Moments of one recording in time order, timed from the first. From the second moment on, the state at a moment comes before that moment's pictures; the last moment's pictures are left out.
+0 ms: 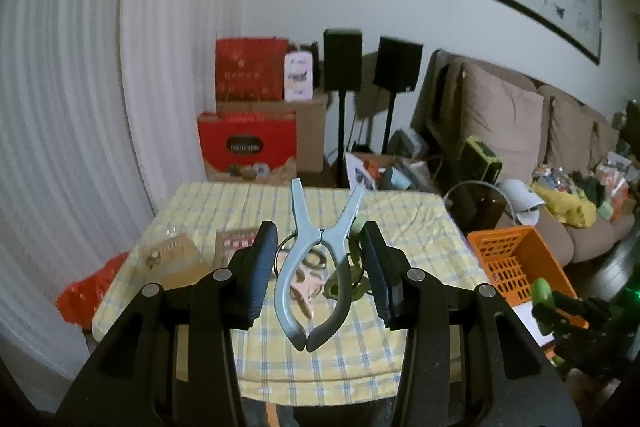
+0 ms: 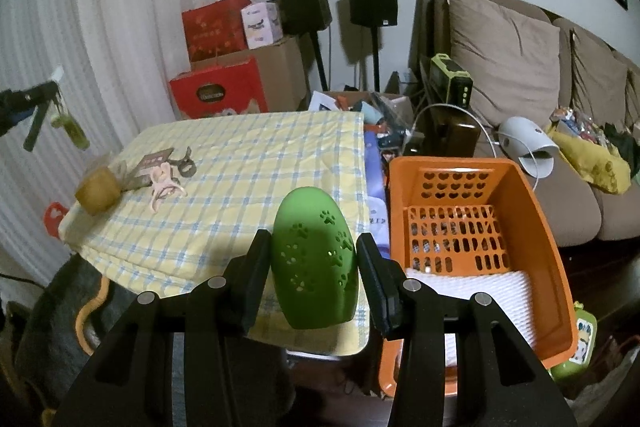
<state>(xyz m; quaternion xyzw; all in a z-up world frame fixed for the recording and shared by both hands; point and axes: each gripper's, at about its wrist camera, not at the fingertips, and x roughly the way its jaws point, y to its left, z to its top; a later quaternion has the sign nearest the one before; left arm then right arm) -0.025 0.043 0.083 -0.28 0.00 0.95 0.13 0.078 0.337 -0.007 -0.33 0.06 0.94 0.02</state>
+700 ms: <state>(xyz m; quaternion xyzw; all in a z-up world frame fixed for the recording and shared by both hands) -0.020 0.067 0.071 -0.29 0.03 0.95 0.14 0.084 0.349 0.001 -0.32 0.06 0.94 0.03</state>
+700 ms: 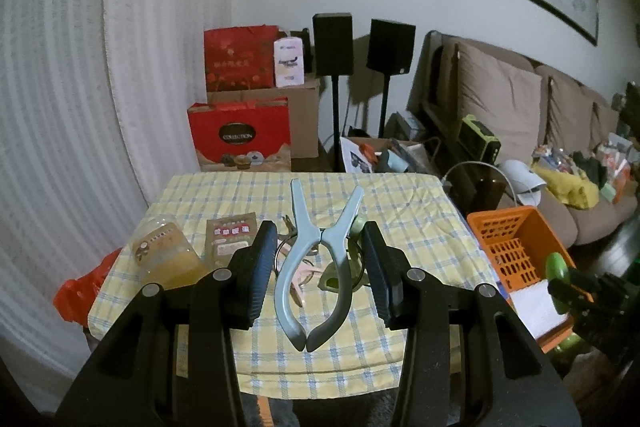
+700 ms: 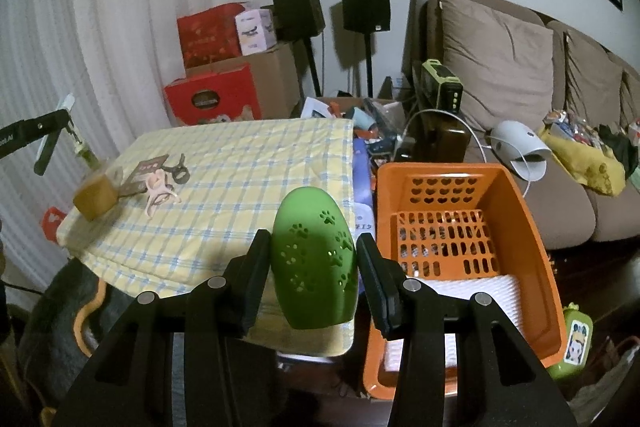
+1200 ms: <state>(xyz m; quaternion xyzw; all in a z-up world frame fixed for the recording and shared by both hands) -0.018 0.078 0.071 -0.30 0.03 0.94 0.15 0.089 0.366 0.005 -0.32 0.08 0.94 0.04</state>
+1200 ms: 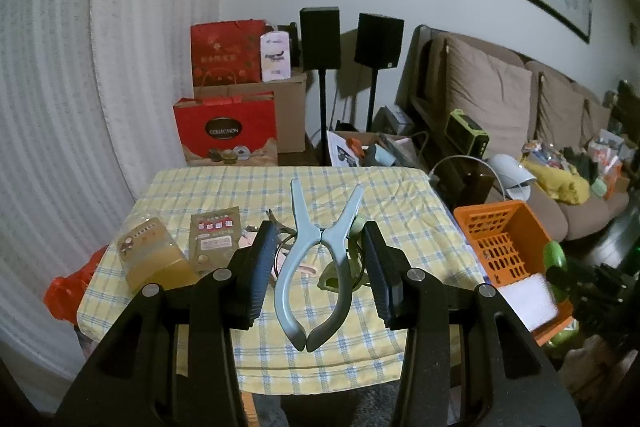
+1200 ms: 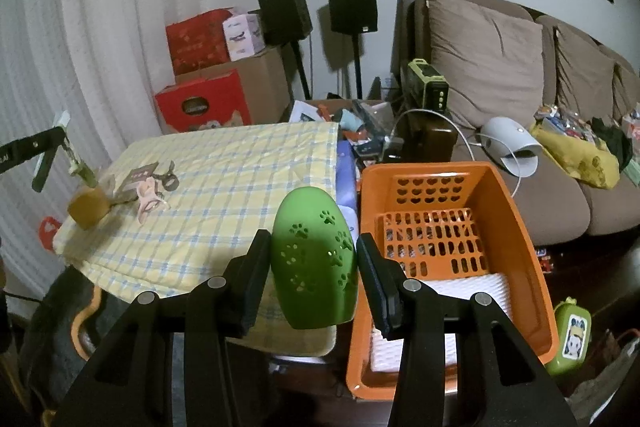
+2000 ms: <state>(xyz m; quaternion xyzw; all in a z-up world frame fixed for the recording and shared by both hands) -0.016 0.095 0.069 -0.30 0.04 0.94 0.17 0.099 0.393 0.014 -0.31 0.09 0.94 0.06</state>
